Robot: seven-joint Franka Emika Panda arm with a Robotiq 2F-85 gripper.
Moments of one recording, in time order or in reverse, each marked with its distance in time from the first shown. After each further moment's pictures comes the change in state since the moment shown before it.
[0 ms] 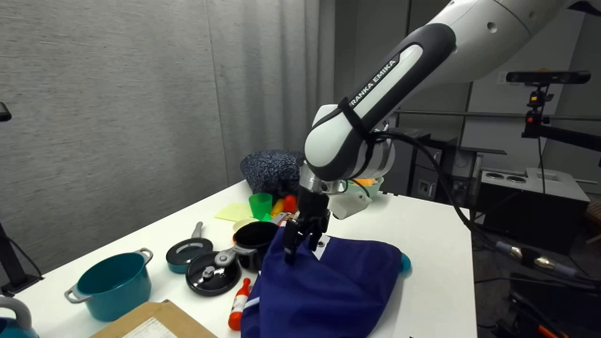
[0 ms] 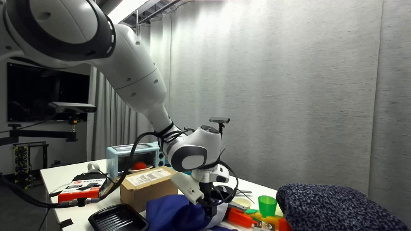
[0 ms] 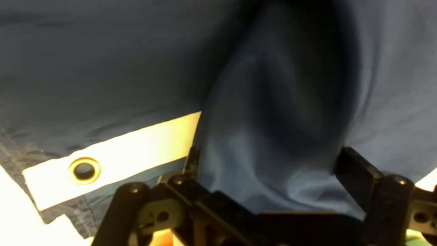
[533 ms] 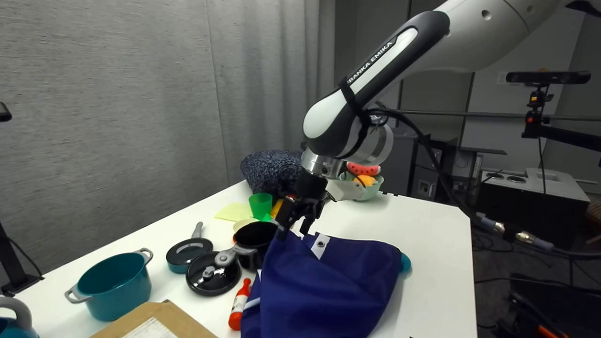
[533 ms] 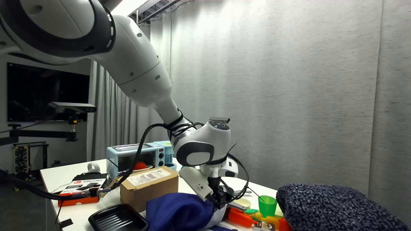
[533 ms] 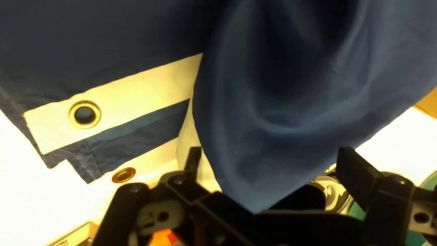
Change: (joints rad) arm -0.103 -0.010 0.075 0.039 0.132 0.015 -0.135
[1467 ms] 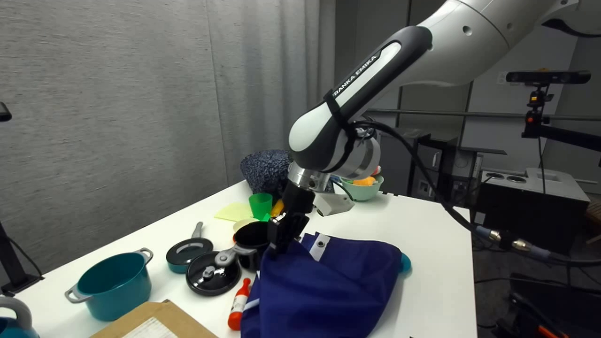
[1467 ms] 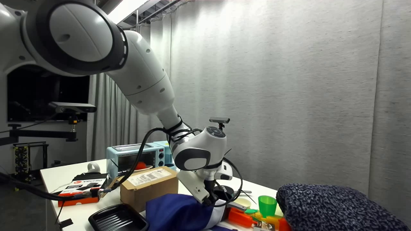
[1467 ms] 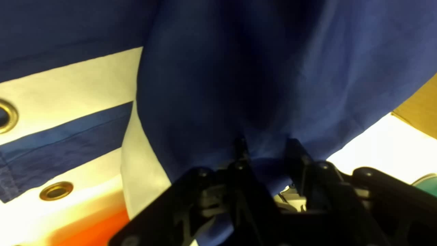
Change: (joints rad) arm 0.014 0.083 0.045 0.061 0.019 0.023 -0.032
